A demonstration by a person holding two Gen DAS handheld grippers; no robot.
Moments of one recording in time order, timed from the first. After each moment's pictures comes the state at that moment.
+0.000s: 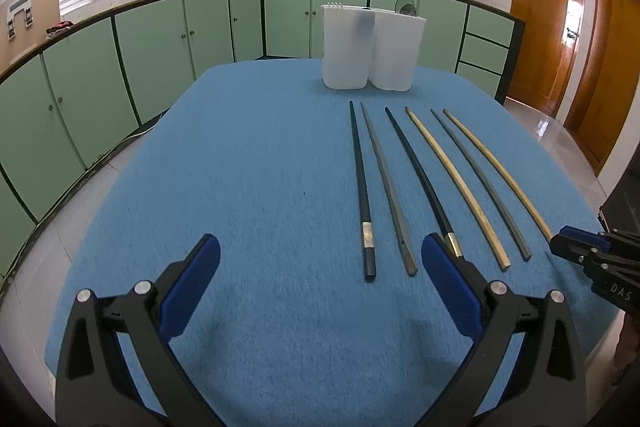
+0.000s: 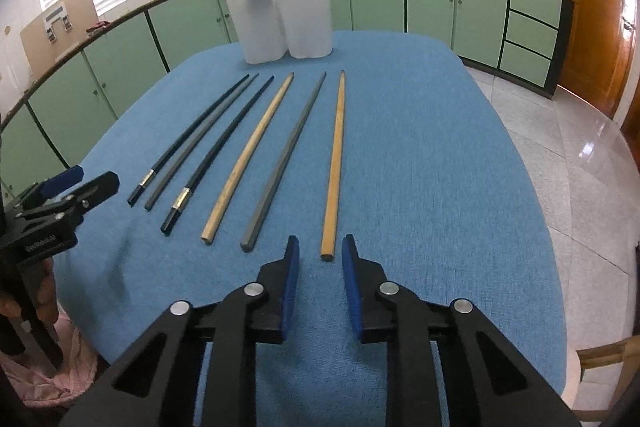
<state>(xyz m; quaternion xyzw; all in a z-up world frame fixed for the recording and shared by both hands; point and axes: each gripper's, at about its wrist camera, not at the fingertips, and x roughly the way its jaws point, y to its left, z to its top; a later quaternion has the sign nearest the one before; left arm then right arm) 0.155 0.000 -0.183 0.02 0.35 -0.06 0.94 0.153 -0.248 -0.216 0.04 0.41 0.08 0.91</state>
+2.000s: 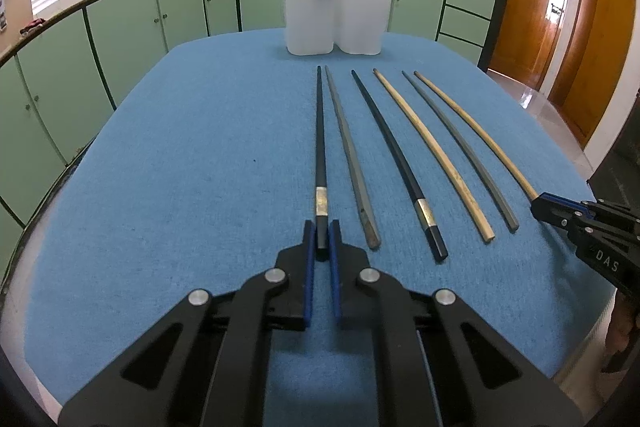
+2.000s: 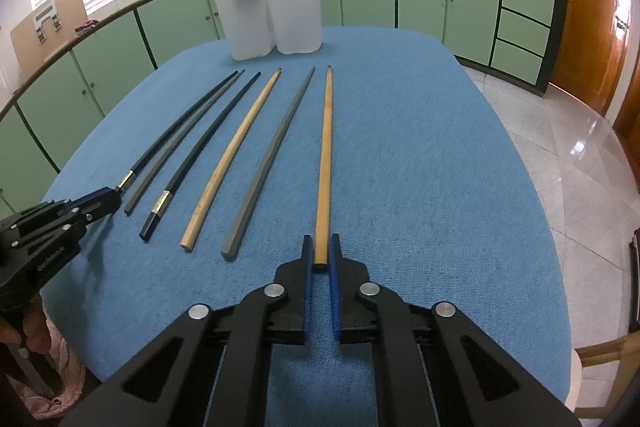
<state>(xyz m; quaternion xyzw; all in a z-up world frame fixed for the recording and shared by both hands) 0.161 -0.028 -0.202 0.03 0.39 -0.09 0.91 0.160 -0.247 -0.220 0.04 0.41 0.06 0.91</state>
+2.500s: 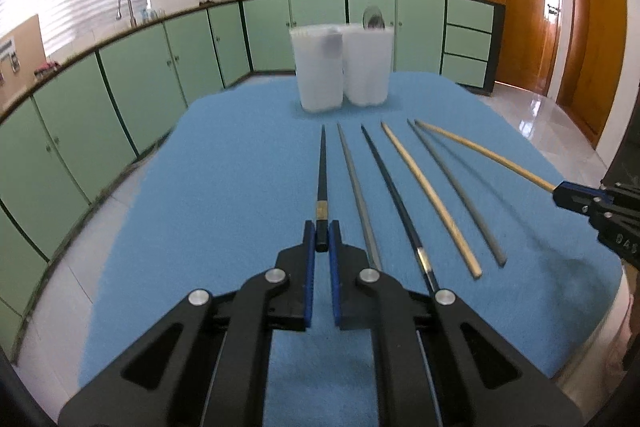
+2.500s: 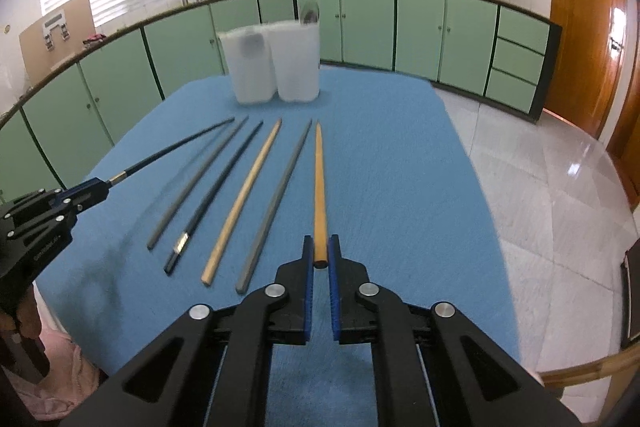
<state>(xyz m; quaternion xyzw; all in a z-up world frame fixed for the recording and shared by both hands) 0.151 -0.027 -0.147 0.08 0.33 -0.07 0.94 0.156 -0.257 -0.171 0.03 0.36 0.06 0.93</state>
